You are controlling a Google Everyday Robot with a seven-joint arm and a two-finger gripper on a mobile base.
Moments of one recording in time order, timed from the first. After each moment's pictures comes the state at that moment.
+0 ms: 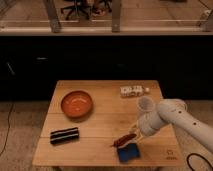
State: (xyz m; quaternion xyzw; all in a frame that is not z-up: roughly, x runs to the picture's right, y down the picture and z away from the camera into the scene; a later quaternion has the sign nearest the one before) arm 0.151 0.225 0.717 -0.29 -0.28 -0.06 0.91
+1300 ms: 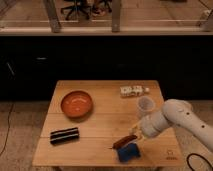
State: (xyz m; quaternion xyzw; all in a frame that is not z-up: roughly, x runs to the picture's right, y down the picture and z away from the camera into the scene) arm 0.149 0.229 0.693 -0.29 -0.32 -0.06 0.90
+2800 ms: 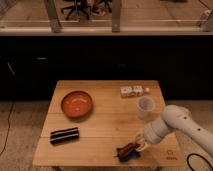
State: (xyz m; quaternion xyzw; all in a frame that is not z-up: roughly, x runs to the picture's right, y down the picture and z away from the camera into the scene) arm 0.171 0.280 0.723 -0.35 -0.30 -0.03 0.89
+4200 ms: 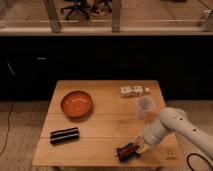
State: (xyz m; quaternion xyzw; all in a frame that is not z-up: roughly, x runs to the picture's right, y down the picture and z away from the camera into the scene) arm 0.174 0.295 0.739 -0.37 -0.28 -0.02 0.89
